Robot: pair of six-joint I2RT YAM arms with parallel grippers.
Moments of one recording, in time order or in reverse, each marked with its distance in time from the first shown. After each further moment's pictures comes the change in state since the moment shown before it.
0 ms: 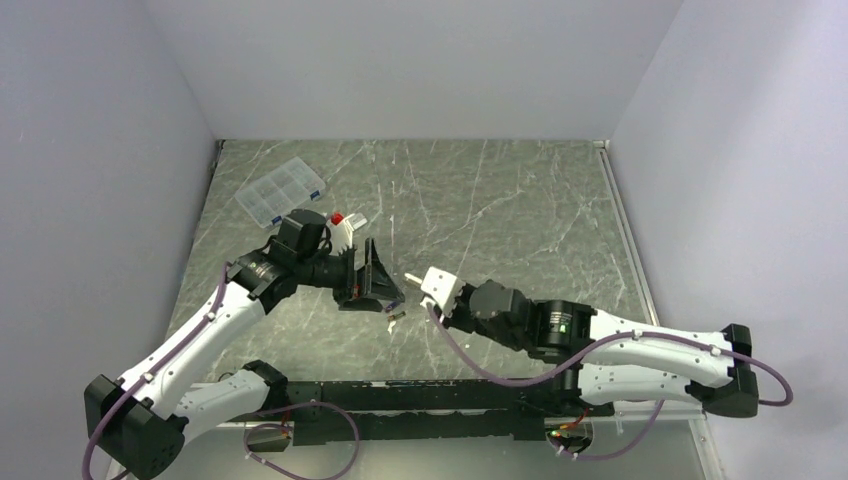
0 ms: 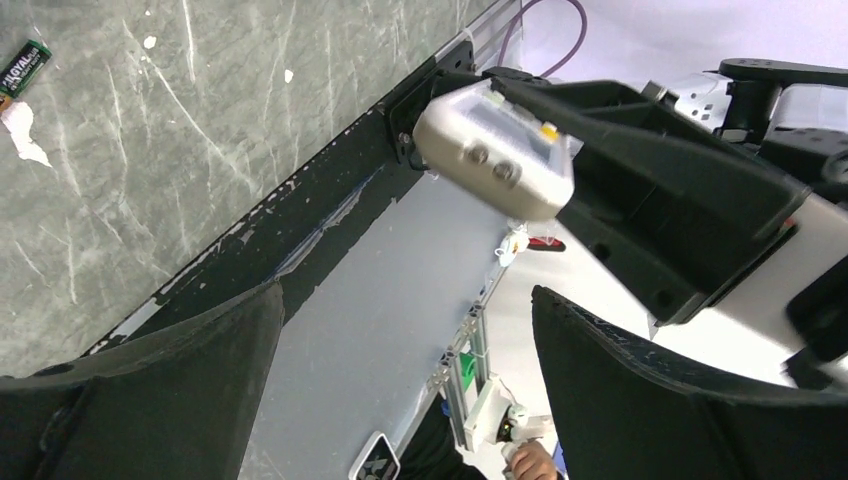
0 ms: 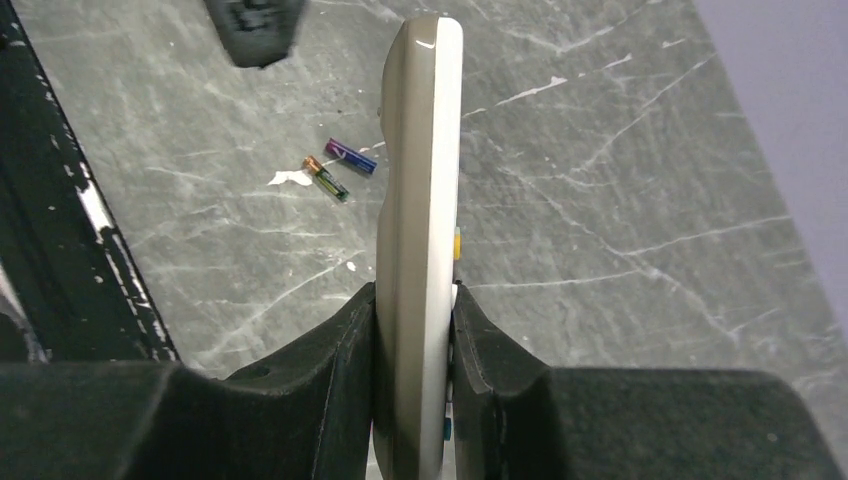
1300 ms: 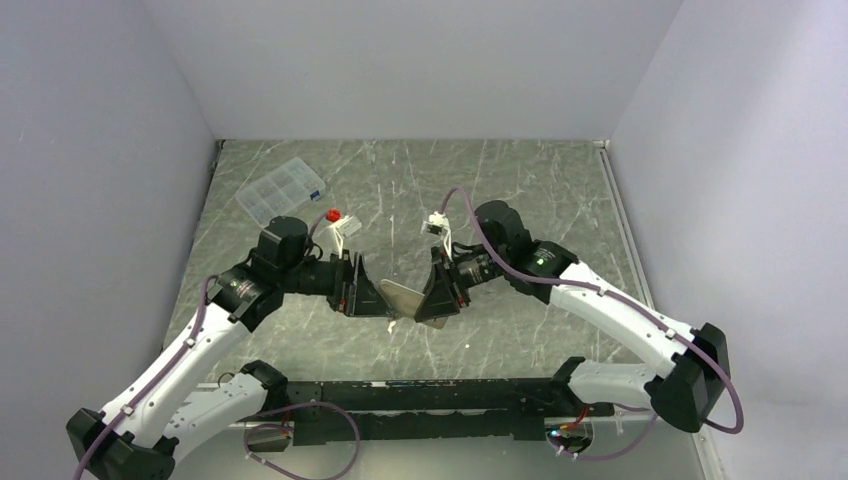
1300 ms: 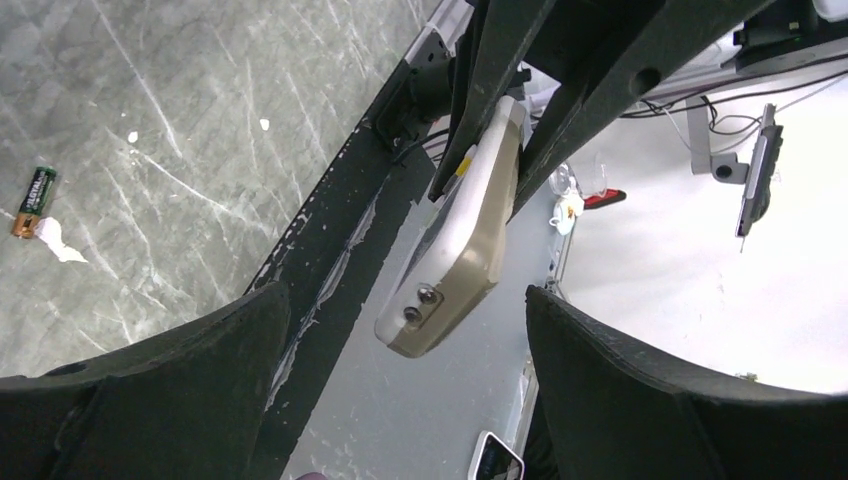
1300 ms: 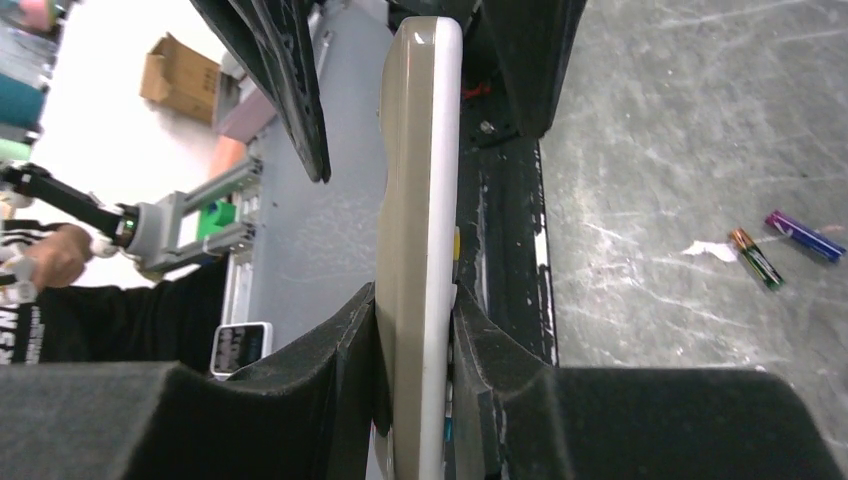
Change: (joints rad) left arm 0.001 -0.140 -0.026 0.054 0.067 0.249; right arm -0.554 0.241 0.160 0.014 -1.355 0.460
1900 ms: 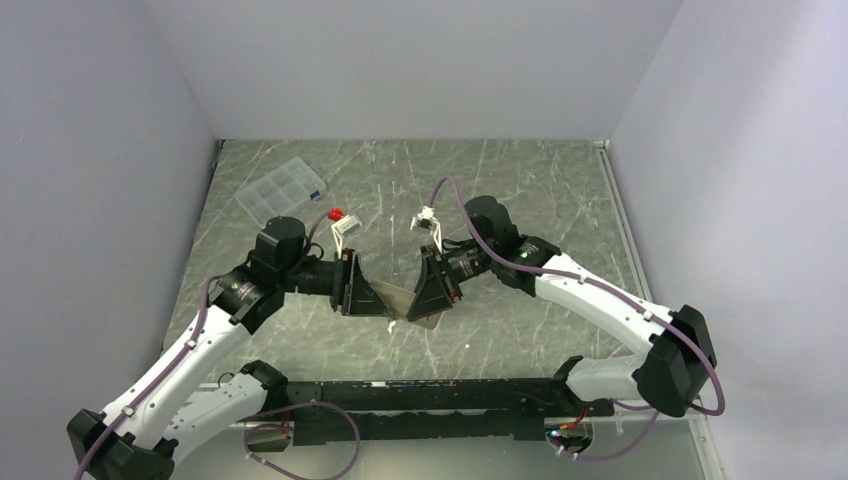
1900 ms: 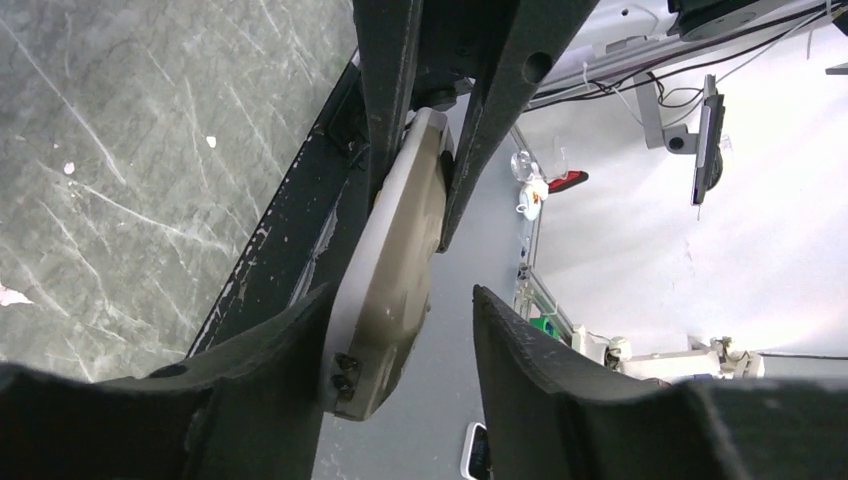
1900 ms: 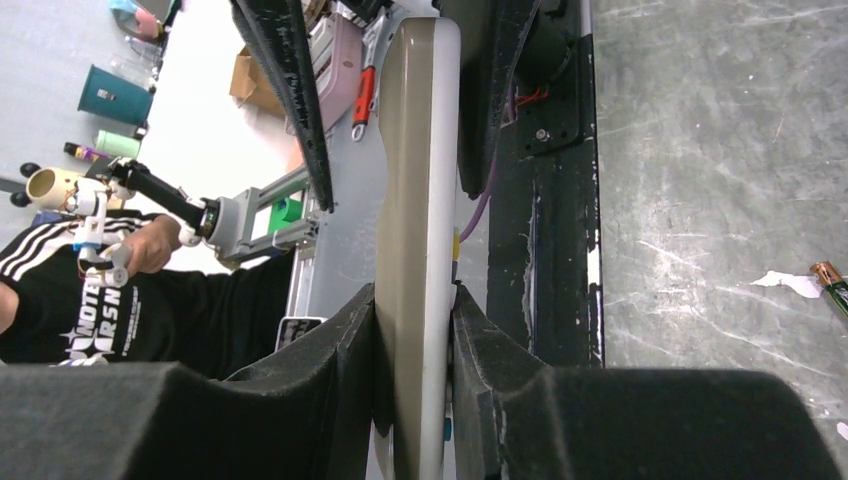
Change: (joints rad) left arm 0.000 -0.013 -0.032 0.118 0.109 -0.048; right arm -0.021 0.107 0.000 0.161 -0.164 0.146
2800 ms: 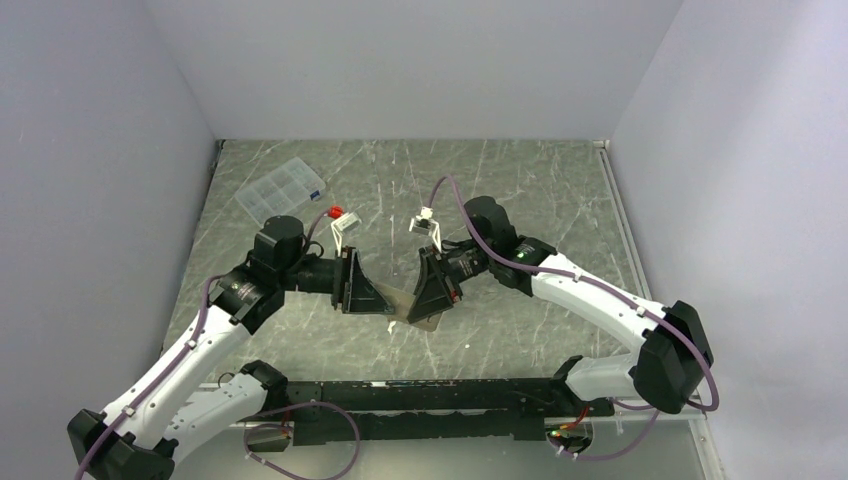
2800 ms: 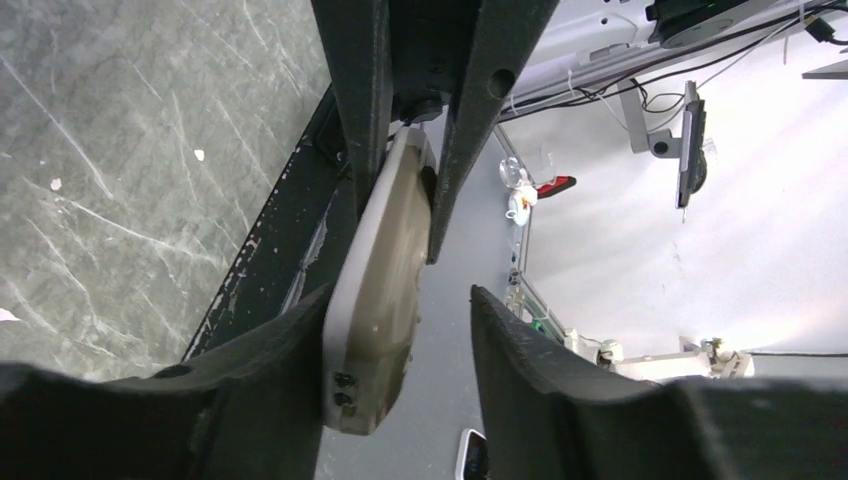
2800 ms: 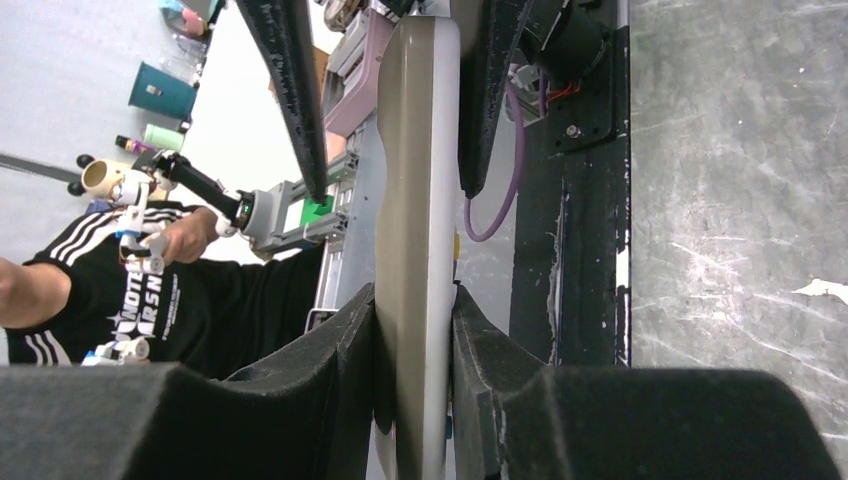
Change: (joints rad) left arm 0.001 0.000 -0.006 0.052 0.018 -0.037; right arm -0.010 0.023 -0.026 0.073 -0.074 0.062
